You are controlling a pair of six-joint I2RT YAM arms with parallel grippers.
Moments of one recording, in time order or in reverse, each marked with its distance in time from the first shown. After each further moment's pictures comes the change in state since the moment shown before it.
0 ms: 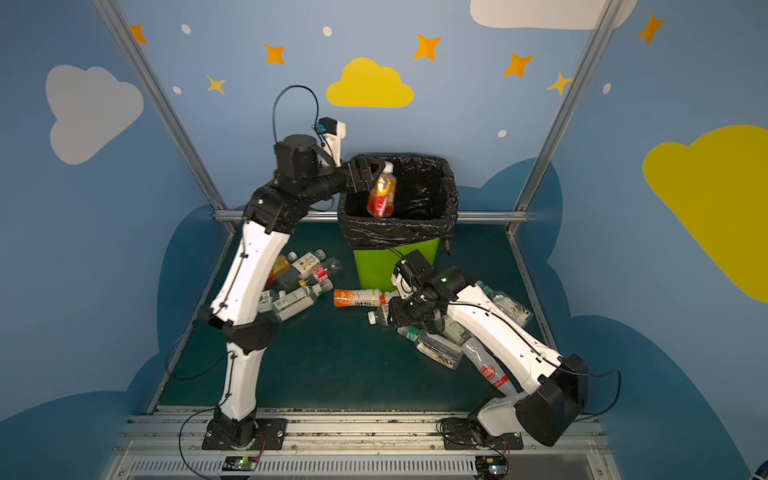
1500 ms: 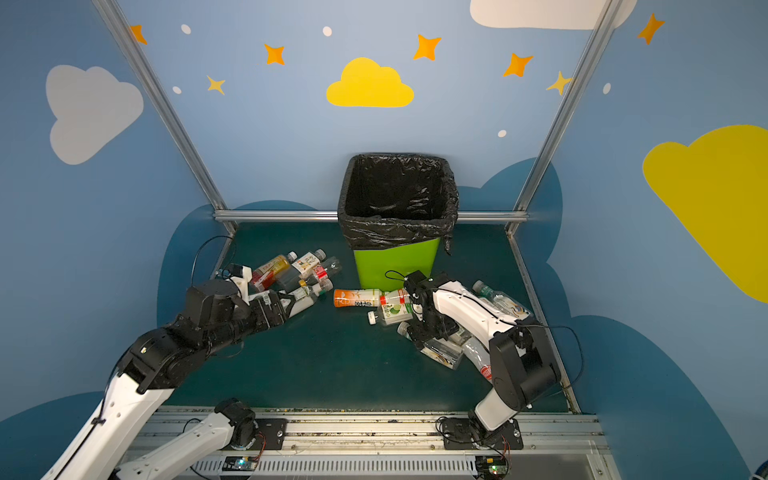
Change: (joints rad) left arm 0.023 -1.437 -1.793 -0.139 -0.246 -0.317; right arm -0.132 0.203 -0.214 -0.068 0.299 -0.326
